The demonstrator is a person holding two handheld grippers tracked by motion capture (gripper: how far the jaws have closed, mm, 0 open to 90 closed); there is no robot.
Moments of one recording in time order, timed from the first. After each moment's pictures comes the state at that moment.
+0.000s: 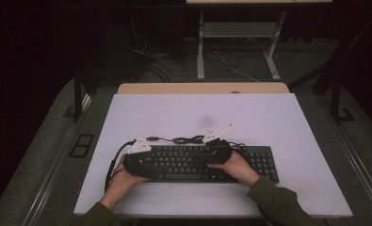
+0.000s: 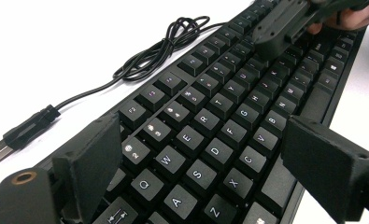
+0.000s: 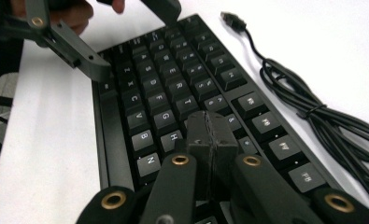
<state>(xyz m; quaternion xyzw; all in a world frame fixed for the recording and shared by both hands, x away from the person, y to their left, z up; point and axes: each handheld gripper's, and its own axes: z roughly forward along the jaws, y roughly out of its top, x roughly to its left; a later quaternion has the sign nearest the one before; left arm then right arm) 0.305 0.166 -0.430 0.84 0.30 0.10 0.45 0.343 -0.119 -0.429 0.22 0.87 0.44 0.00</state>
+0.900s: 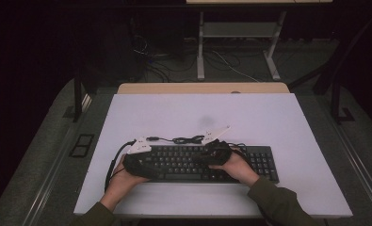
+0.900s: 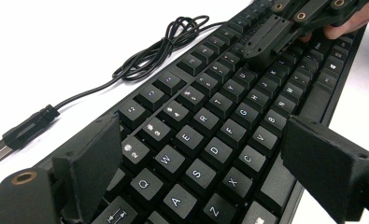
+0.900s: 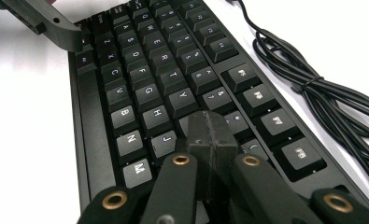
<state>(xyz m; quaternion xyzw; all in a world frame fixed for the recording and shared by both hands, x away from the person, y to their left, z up) 0.305 0.166 -0.430 0.84 0.30 0.10 0.45 0.345 -0.120 -0.438 0.22 0.88 0.41 0.01</state>
